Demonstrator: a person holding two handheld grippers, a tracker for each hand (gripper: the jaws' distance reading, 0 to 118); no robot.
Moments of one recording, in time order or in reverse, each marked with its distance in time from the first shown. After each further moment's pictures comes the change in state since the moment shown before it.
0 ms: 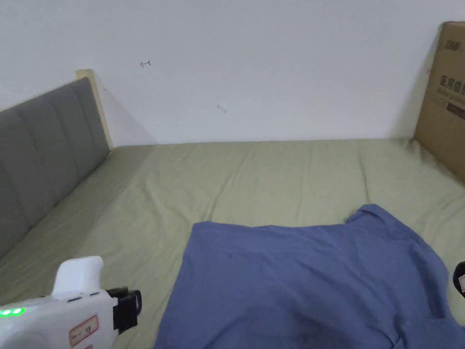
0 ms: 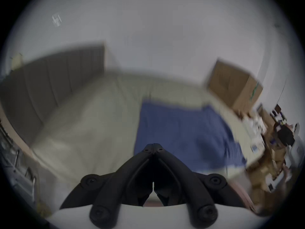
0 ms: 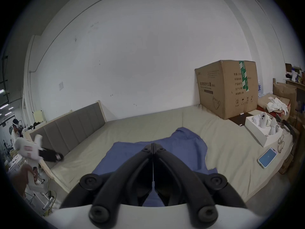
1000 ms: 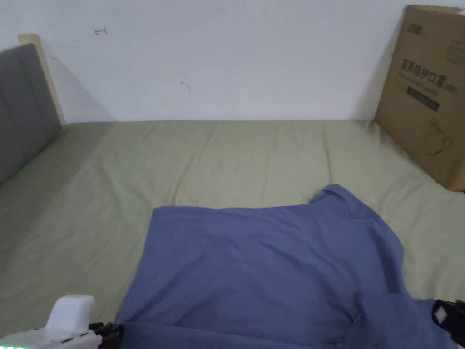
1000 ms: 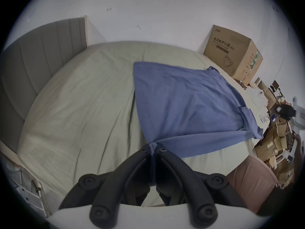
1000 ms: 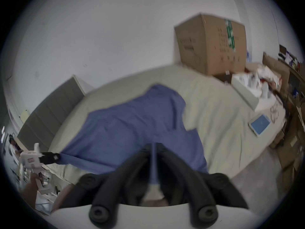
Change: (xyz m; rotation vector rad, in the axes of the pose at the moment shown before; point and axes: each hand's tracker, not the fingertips) left arm -0.013 -0.055 -0.079 0.048 -0.021 -0.157; right arm 0.085 -0.033 -0.050 -0.467 -0.189 -0.142
